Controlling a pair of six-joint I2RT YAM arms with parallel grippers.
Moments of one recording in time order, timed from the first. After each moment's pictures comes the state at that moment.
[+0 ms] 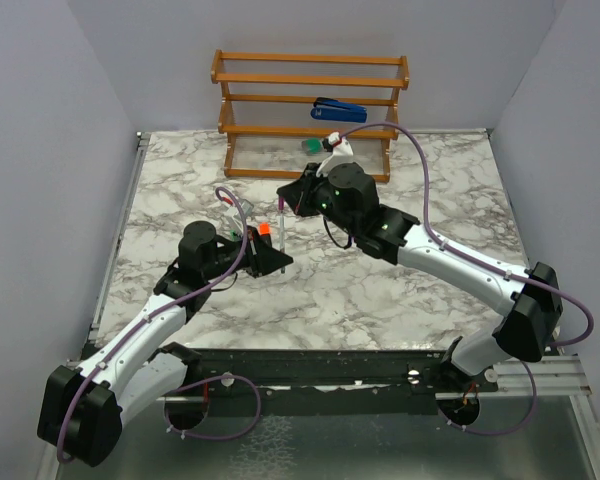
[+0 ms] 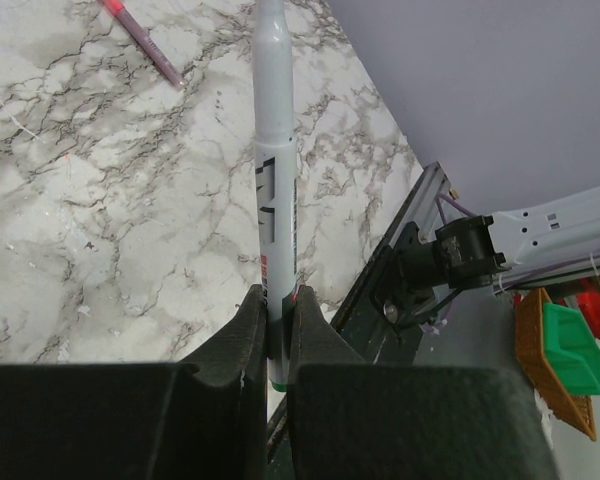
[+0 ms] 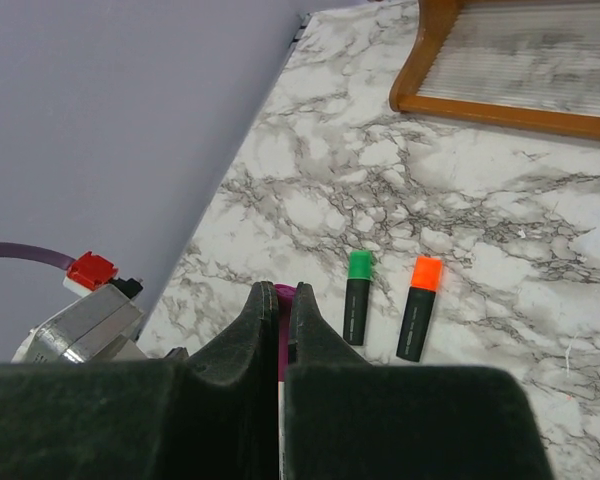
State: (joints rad) left arm -0.43 0.91 0.52 0.17 0.67 -0.63; right arm 0.91 1.51 1.33 -0.01 0.22 0.59
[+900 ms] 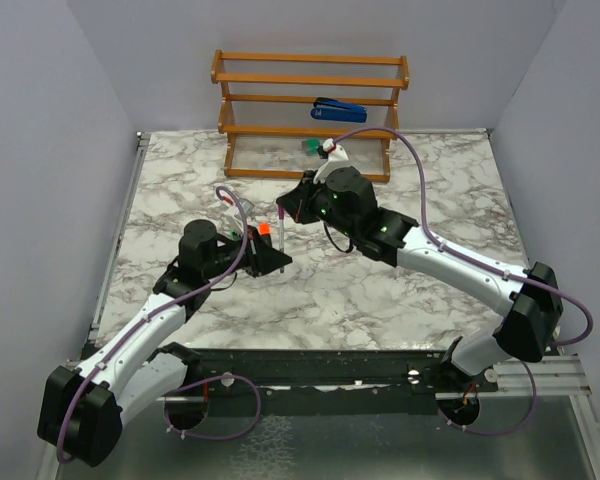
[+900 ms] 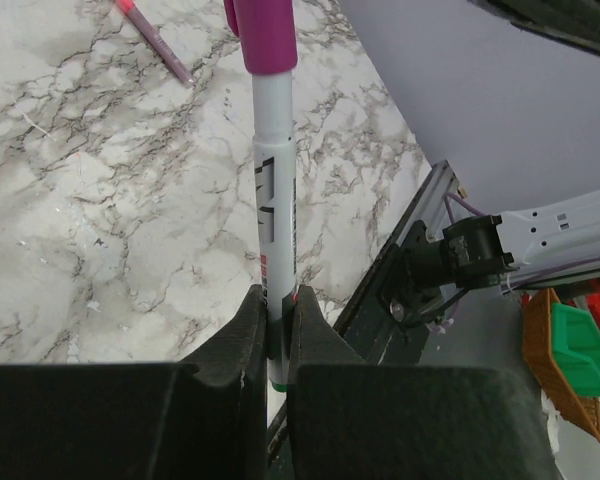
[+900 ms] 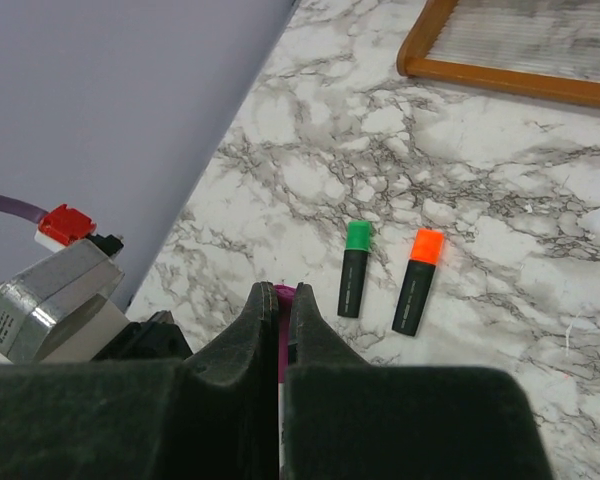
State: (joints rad) left arm -0.43 0.91 0.53 0.14 0.66 -0.61; right arm 0.91 1.51 1.30 -0.02 0.17 0.57
